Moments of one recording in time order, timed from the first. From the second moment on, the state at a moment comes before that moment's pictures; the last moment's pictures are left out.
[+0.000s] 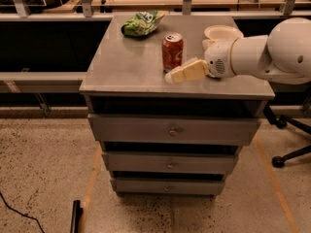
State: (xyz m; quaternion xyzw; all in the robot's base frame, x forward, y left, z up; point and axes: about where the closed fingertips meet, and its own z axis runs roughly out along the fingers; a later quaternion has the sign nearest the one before) arm 0.638 -0.088 0.923 -0.38 0.74 0.21 0.51
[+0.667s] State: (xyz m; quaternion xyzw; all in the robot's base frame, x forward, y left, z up) arm 0.668 -0.088 0.912 -0.37 0.74 0.20 0.52
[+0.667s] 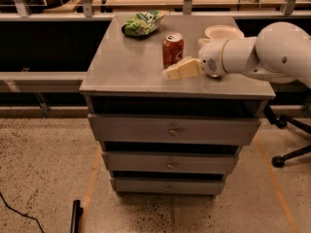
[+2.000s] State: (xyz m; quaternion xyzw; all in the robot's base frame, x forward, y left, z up) arm 0.763 -0.070 0.885 -0.38 0.72 0.22 0.54
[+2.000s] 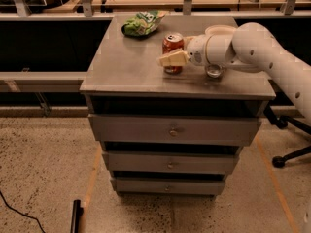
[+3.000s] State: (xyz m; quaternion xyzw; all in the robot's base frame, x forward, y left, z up) arm 0.777 -0.066 0.888 -0.37 0.72 0.20 0.55
